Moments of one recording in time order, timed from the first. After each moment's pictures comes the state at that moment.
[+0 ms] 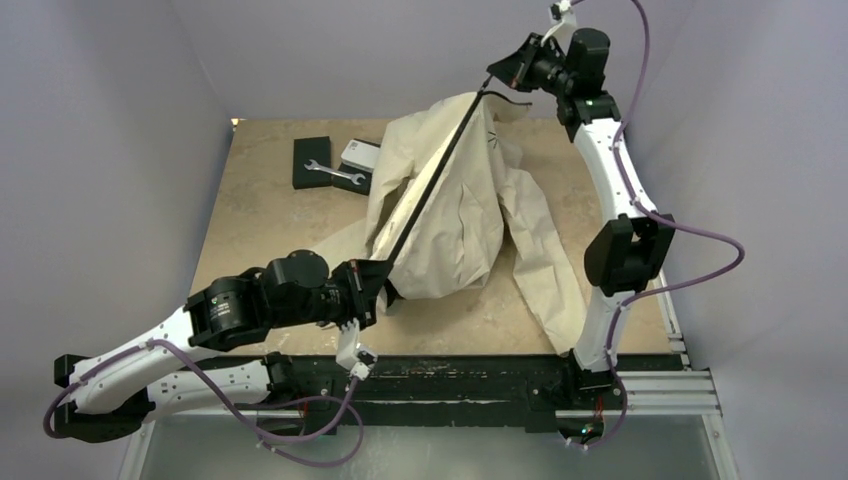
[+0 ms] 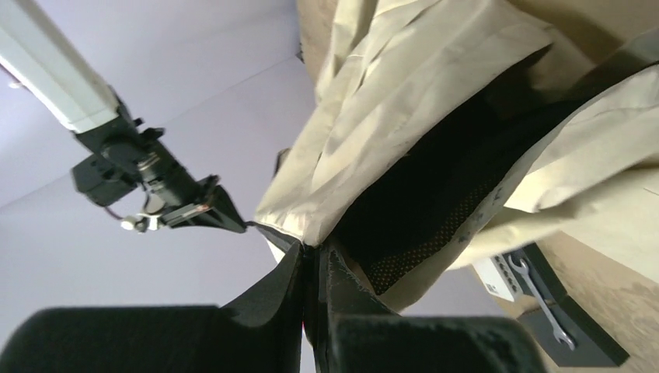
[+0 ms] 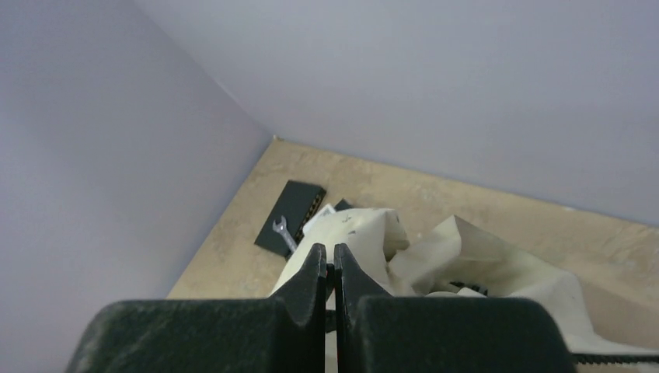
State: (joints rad) left arm -1.16 0.78 1.08 -0.80 0.00 1.80; right arm 0.12 1.98 2.04 -0.15 -0.58 0.49
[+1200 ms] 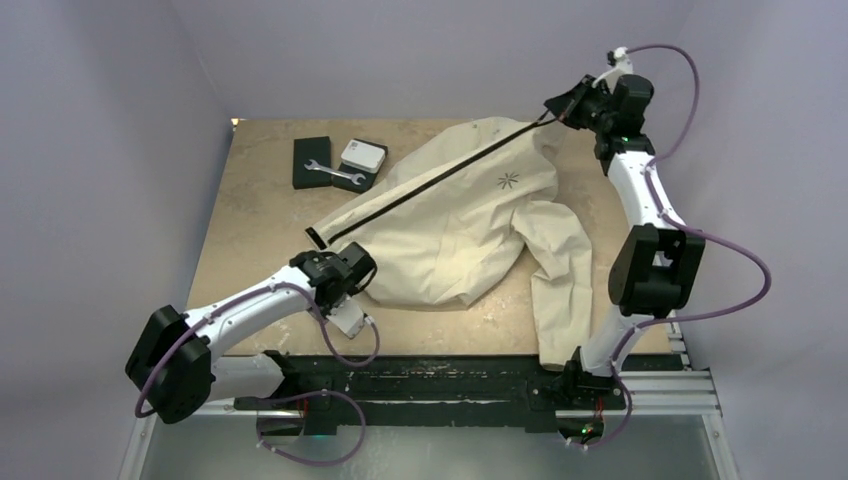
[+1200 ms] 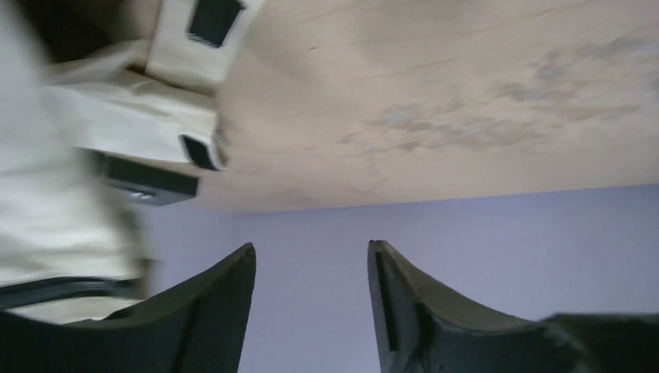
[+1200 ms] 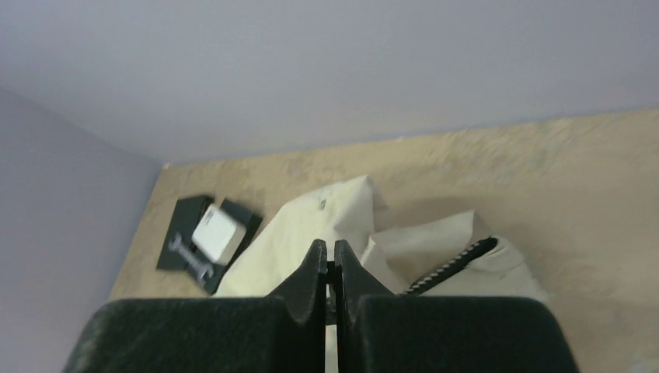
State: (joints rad) left arm -0.75 1.22 0.76 -0.94 -0.56 1.55; right arm -0.08 1.81 1.64 -0.06 -0.47 0.49
